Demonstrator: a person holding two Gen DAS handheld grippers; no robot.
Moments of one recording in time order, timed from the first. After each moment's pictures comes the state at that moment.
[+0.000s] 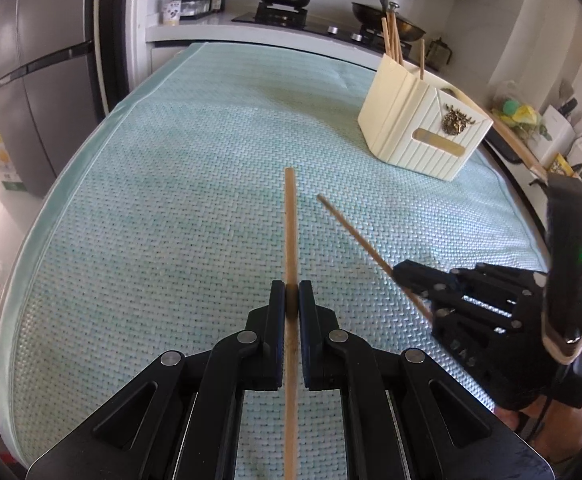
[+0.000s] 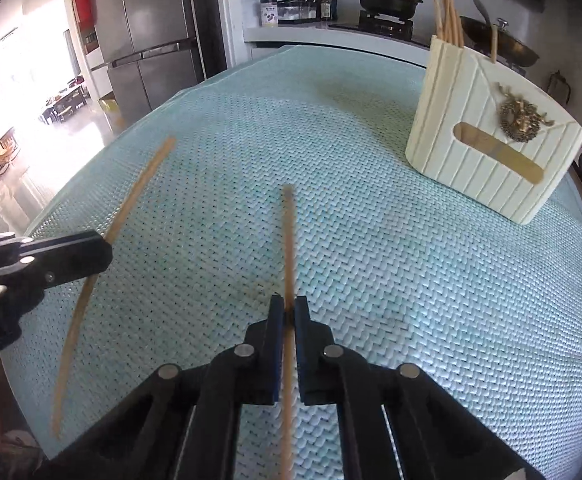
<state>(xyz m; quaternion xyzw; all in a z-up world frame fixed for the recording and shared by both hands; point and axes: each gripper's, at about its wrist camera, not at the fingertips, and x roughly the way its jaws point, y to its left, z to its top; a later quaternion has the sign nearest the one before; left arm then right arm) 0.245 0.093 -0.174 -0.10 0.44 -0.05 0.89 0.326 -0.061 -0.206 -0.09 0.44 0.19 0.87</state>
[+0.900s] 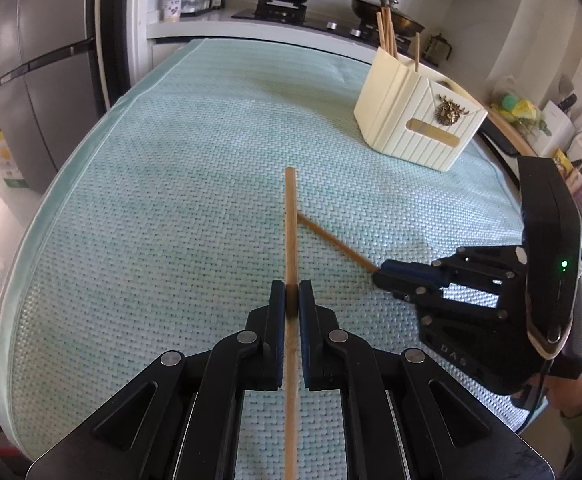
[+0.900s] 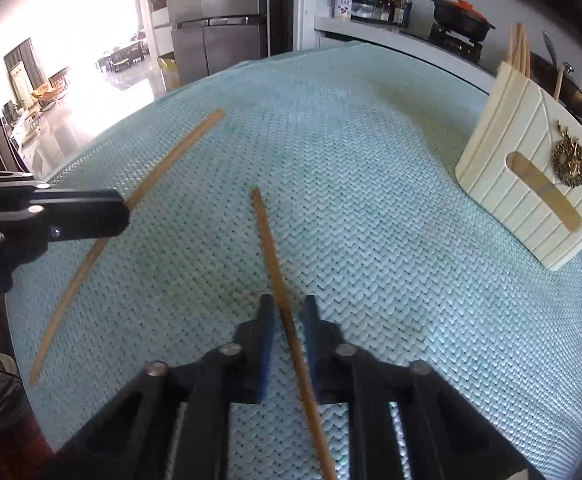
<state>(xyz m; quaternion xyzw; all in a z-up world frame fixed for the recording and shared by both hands) 0.232 0.086 -0.172 -0.10 0.44 -0.04 0.89 0.326 -0.049 -0.215 -0.17 0.45 0.28 0.83</state>
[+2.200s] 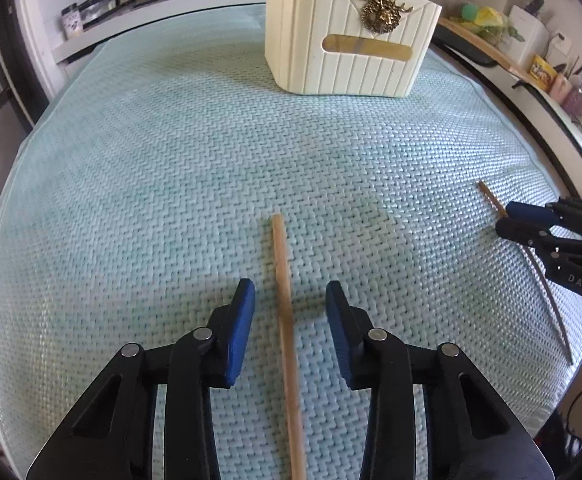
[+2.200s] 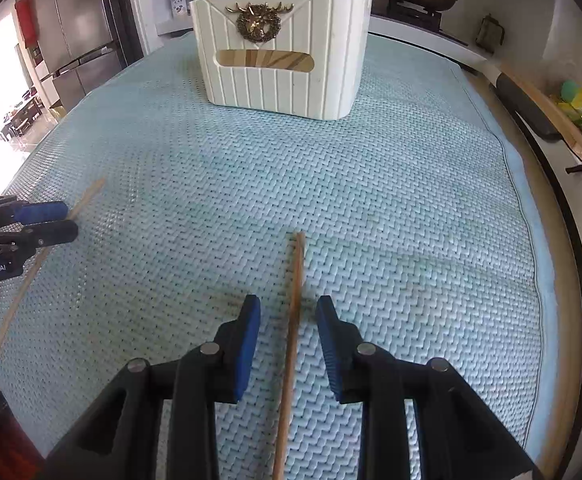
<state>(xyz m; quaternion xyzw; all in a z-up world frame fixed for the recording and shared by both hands) 0.297 -0.005 -0.205 0.04 0.50 -0.11 0.86 0.320 -0.234 -0.207 -0.08 0.49 0.11 0.86</state>
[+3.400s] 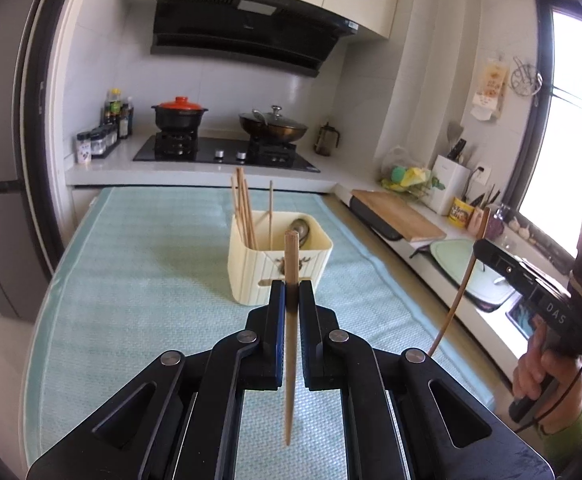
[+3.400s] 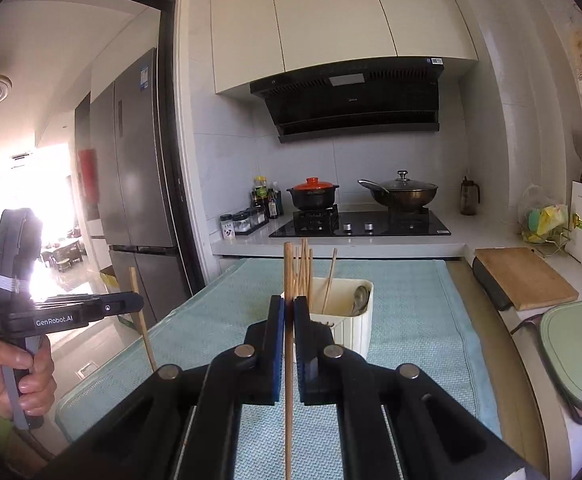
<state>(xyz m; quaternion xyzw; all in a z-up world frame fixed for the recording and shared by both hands) 0.230 0.034 -0.007 -0.08 0.26 -0.19 0.94 0.200 -0.237 0.006 0.03 0.14 0.16 0.98</state>
